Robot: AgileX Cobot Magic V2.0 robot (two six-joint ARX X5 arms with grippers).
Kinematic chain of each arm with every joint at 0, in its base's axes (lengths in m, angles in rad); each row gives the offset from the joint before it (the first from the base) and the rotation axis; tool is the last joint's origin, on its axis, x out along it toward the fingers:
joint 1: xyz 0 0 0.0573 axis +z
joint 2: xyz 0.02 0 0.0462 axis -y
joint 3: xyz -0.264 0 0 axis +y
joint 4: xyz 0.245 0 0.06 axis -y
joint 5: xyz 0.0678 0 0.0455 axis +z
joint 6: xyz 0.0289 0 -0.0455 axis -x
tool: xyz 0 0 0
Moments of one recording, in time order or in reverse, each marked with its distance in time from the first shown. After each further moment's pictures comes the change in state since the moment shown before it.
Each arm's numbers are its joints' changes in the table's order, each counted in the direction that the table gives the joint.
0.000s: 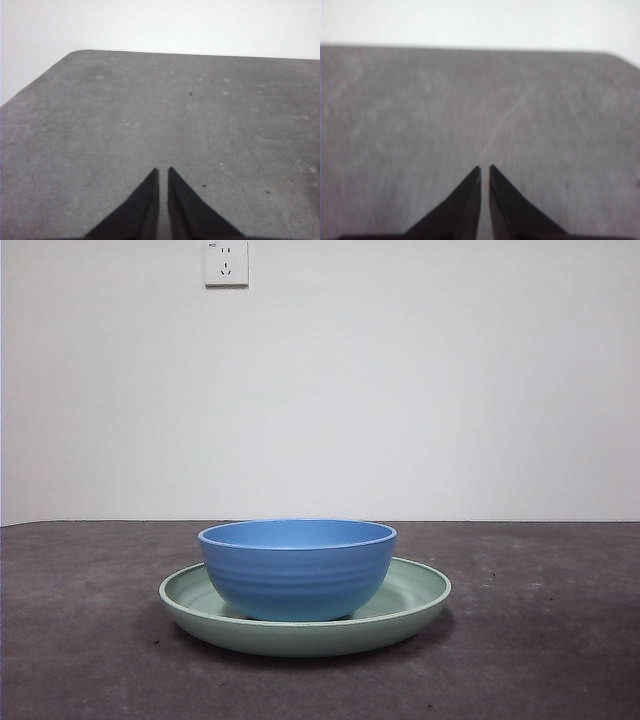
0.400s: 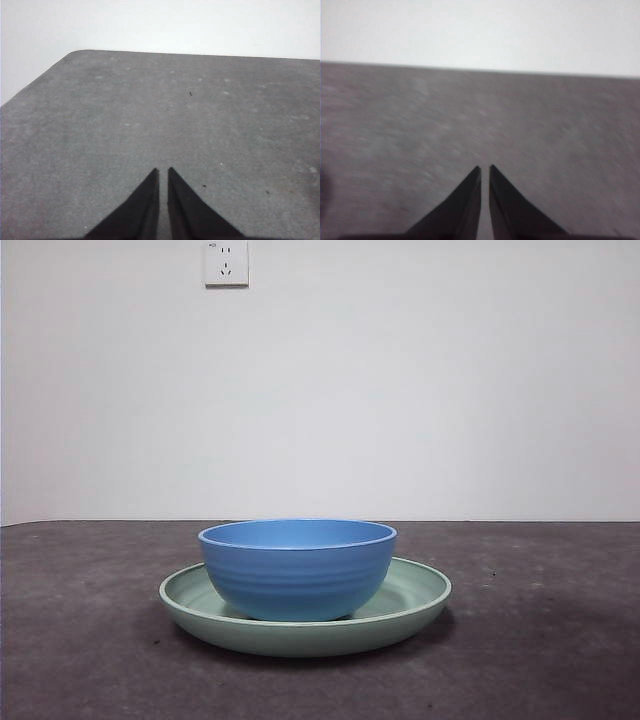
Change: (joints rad) left arm 0.000 0.000 0.000 0.000 0.000 0.000; right arm 0.000 -0.067 -0.093 0.032 0.171 0.000
